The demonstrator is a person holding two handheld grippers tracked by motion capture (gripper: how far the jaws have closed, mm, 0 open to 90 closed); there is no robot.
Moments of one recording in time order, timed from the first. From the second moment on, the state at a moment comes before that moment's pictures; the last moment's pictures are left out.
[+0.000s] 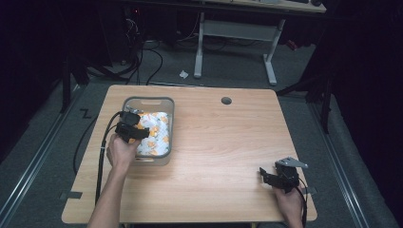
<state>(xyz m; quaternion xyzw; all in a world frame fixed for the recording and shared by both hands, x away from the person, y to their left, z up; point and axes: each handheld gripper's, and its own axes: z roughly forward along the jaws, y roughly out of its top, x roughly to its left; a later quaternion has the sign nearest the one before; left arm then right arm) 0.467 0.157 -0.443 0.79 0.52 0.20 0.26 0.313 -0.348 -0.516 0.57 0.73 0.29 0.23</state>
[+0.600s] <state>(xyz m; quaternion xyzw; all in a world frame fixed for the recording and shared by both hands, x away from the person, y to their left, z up) 0.430 0.165 -0.420 0.76 0.50 0.22 0.36 0.313 -0.348 -0.516 0.57 0.73 0.29 0.23</state>
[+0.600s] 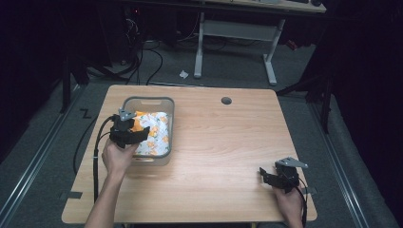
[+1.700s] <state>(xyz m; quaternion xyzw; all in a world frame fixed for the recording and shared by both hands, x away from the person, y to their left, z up) 0.366 0.157 -0.405 0.74 0.46 0.20 0.45 0.313 -0.348 -0.516 0.57 0.74 0.29 0.23</state>
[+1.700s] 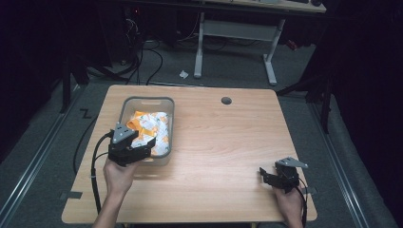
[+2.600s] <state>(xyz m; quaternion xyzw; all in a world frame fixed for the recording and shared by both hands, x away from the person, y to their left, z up) 0.342 0.131 -0.410 0.76 0.41 0.18 0.47 0.313 -0.348 -0.516 0.57 0.73 0.29 0.23</state>
